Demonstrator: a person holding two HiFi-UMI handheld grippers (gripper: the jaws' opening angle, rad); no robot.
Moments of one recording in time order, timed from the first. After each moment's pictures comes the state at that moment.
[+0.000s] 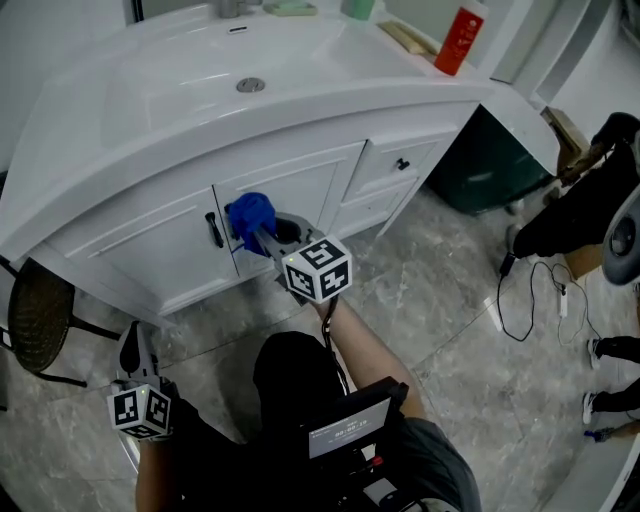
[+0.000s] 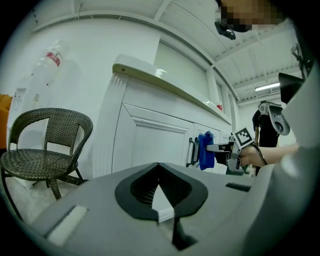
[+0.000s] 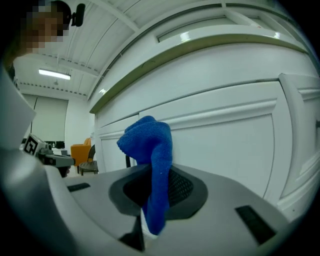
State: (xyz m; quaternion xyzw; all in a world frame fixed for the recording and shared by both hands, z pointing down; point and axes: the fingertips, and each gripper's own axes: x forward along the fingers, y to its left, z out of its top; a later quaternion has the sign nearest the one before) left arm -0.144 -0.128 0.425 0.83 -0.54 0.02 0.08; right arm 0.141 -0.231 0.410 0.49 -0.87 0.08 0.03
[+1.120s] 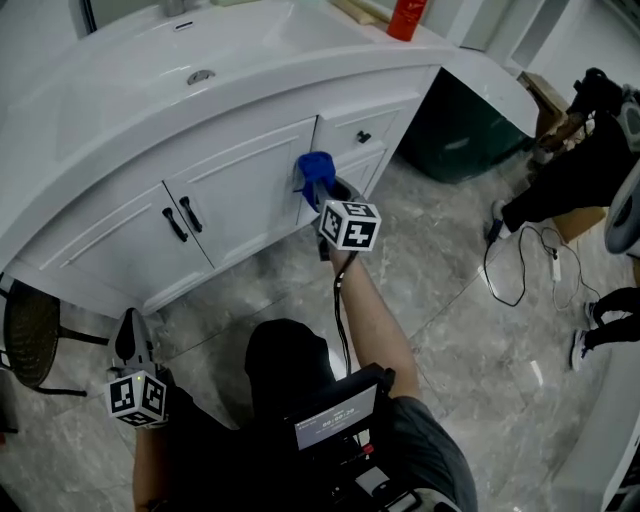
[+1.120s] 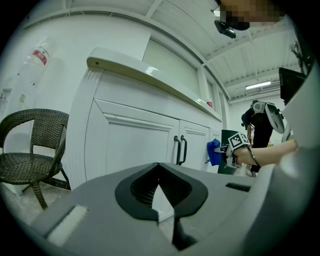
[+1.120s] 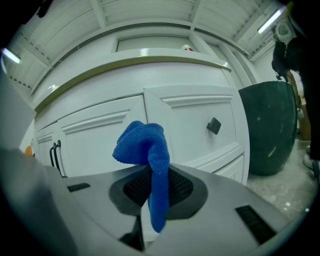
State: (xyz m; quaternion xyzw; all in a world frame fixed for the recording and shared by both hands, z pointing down) left arm -0.086 -0.131 0.422 0.86 -0.51 0.03 0.06; right arm 0.387 -0.221 0.451 0.73 -0.67 0.13 -0.01
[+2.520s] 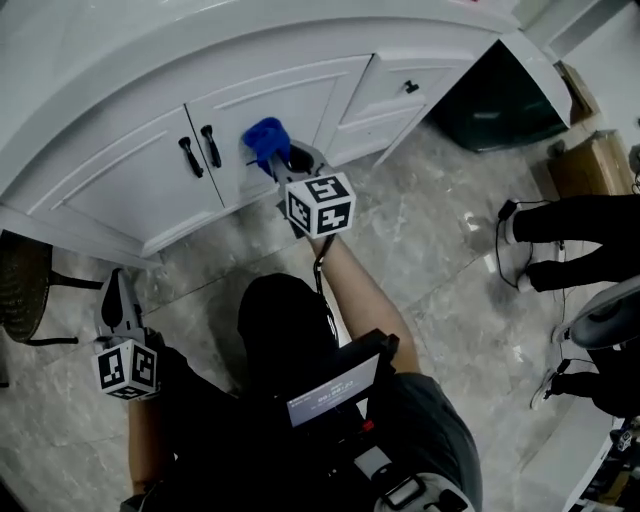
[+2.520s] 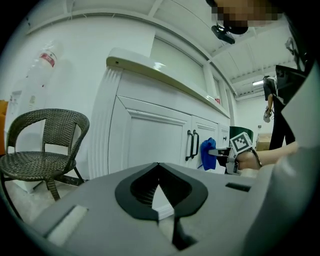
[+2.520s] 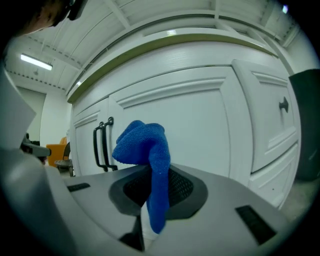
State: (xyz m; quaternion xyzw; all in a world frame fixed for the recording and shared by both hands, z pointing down) left arm -0.135 -0.133 0.444 0.84 -0.54 0.04 0.07; right arm 0.206 -0.243 0.473 0.60 -0.80 0.10 0.03
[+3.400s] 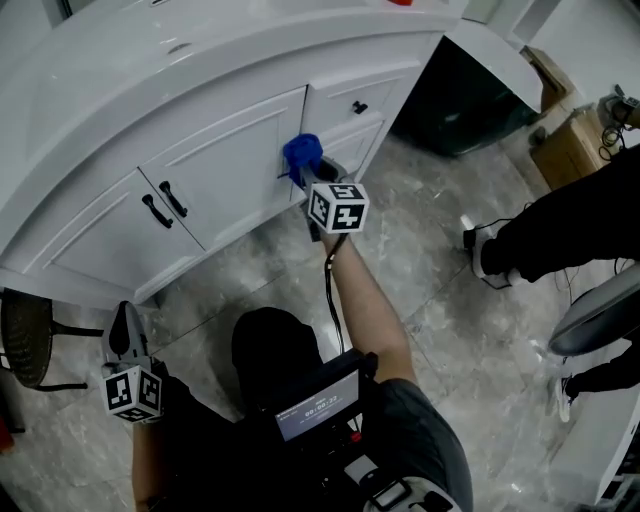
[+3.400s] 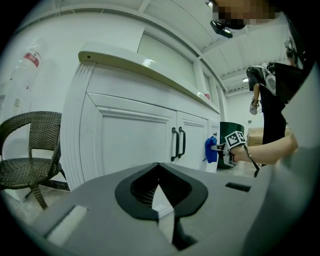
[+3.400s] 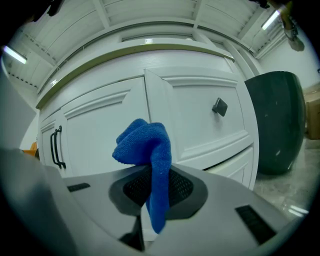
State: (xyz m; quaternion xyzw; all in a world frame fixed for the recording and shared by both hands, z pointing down) left arm -0.079 -0.135 0.439 0.86 -0.50 0.07 0.06; right arm 0.382 -0.236 0.489 0.71 -0.70 0.13 0.00
